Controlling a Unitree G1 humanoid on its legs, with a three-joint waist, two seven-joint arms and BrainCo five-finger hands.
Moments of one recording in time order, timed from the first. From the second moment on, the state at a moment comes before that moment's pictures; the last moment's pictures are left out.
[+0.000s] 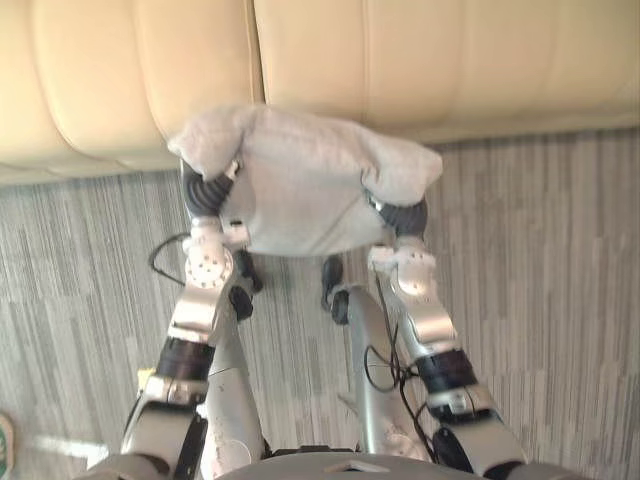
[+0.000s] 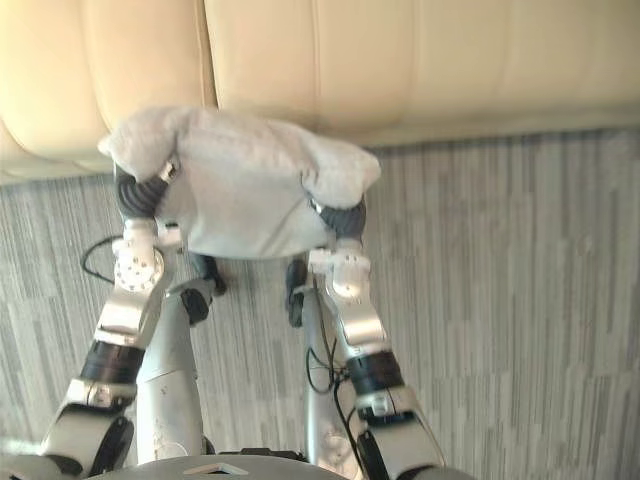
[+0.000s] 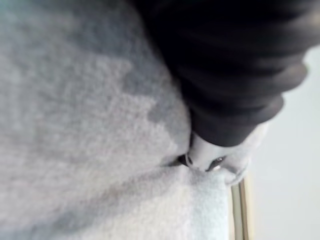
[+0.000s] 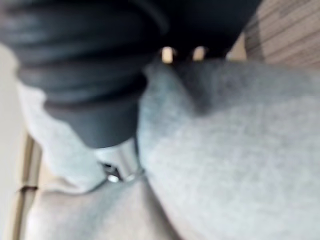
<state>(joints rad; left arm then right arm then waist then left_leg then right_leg) -0.04 0.08 -0.10 -0.09 0.00 -0.11 0.33 0.02 -0.09 0.16 -0.07 -0.01 -0.10 -0.26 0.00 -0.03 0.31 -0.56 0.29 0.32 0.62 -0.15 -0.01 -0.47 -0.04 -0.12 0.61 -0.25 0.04</state>
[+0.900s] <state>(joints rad) 0.18 0.08 -0.10 -0.02 0.00 -0.12 0.24 0.12 -0.05 0.13 0.02 -0.05 -0.10 -0.16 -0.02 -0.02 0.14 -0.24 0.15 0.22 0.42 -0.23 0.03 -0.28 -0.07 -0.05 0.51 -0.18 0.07</state>
